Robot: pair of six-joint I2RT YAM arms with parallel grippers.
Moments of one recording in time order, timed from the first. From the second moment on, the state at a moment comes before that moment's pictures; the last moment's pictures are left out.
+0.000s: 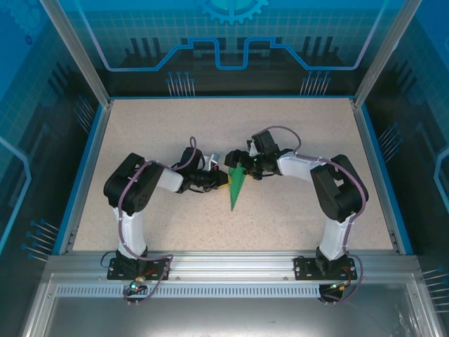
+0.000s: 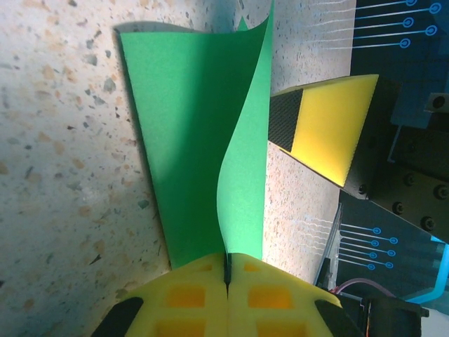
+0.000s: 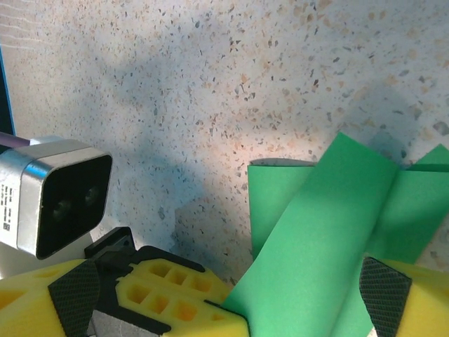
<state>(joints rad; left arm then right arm) -0.39 1.97 0.81 0.44 0.82 -0.87 0.48 1.87 1.10 -0.13 -0.43 0.80</state>
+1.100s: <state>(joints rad) -0.39 2.02 0.87 0.40 0.83 -0.83 0.49 1.94 1.20 -0.27 -0.42 0.74</state>
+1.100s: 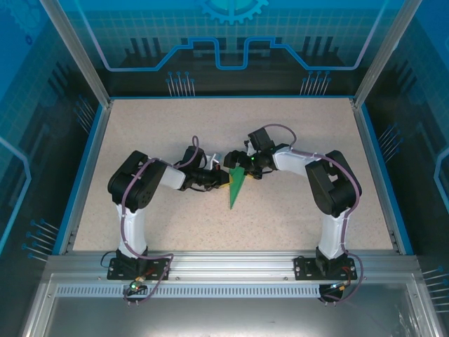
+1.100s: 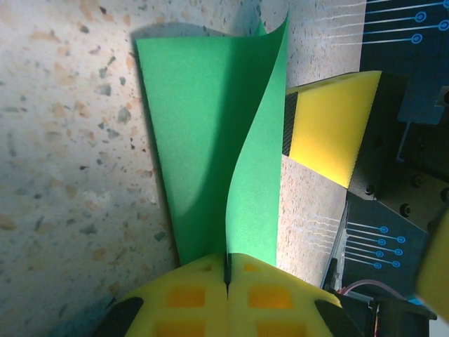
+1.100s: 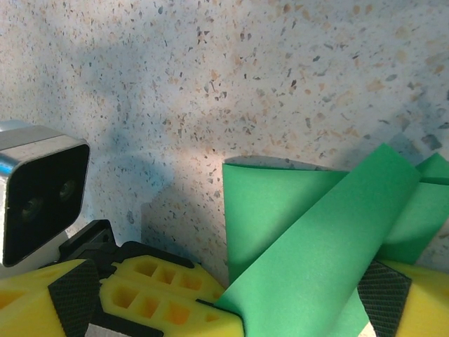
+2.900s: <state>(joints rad) -0.37 2.07 0.97 0.23 0.92 -0.77 0.48 1.95 1.24 -0.39 -0.38 0.69</state>
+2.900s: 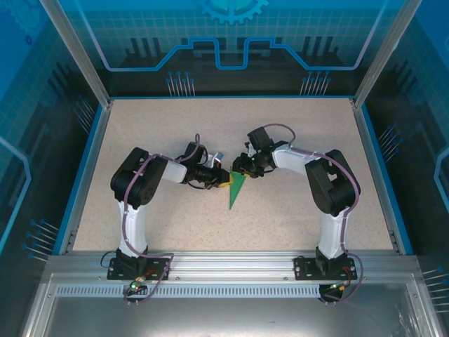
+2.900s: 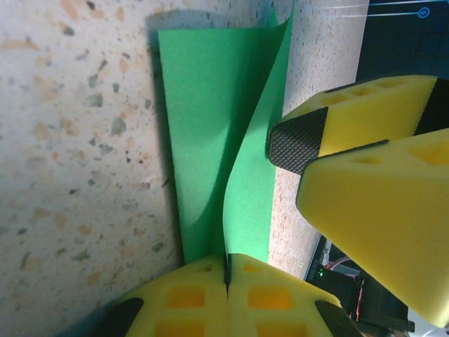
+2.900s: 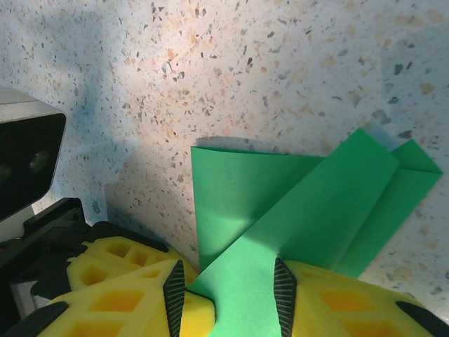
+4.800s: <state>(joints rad) -0.49 1.71 0.83 0.05 0.85 -0.84 0.48 1.96 1.21 -0.40 -0.35 0.70</state>
